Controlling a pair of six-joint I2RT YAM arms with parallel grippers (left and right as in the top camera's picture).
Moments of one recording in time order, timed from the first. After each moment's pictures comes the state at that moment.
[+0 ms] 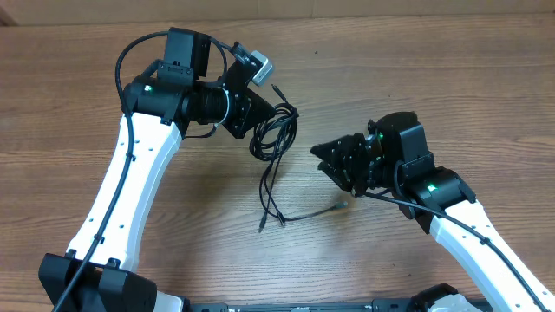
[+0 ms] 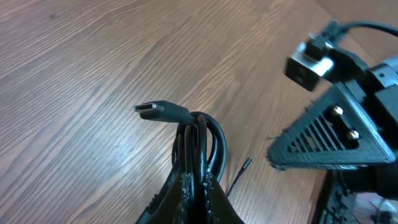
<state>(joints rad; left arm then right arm) -0.24 1.63 1.58 -0.96 0.72 0.31 0.39 1.22 0.87 -0.39 -0.54 1.34</state>
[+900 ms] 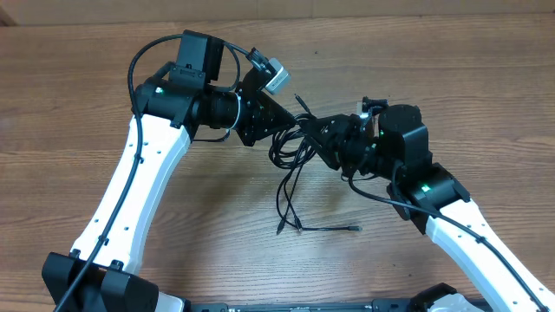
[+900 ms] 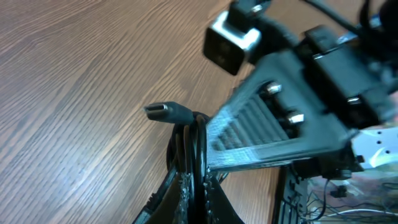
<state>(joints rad) -0.28 1.63 1.58 -0.97 0.91 0.34 0.42 1.24 0.87 -0.09 -0.52 1.44</state>
